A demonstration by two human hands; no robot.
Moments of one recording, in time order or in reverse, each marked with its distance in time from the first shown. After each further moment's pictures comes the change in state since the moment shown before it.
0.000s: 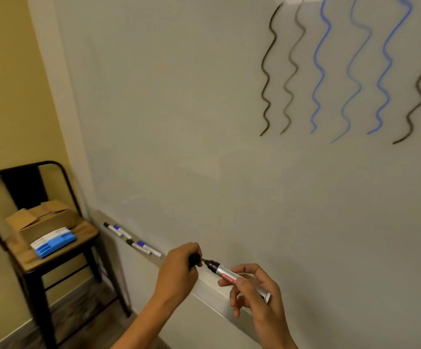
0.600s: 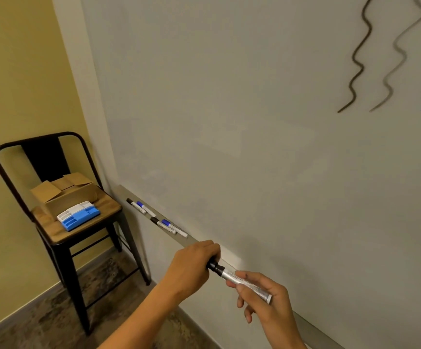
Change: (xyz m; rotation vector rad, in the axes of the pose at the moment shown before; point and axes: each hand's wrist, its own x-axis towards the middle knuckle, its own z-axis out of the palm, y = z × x) left_hand 0.009 -0.084 -0.033 0.288 -0.327 0.148; right_hand 0.021 0.059 0.062 -0.071 0.012 0.272
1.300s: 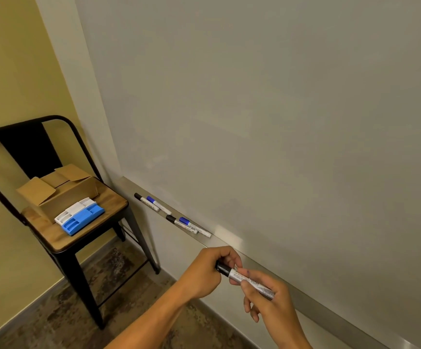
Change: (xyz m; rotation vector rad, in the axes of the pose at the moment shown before) left_hand 0.032 -0.128 -0.004 -0.711 -0.268 -0.063; right_hand 0.089 0.028 0.109 -0.121 0.083 0.163
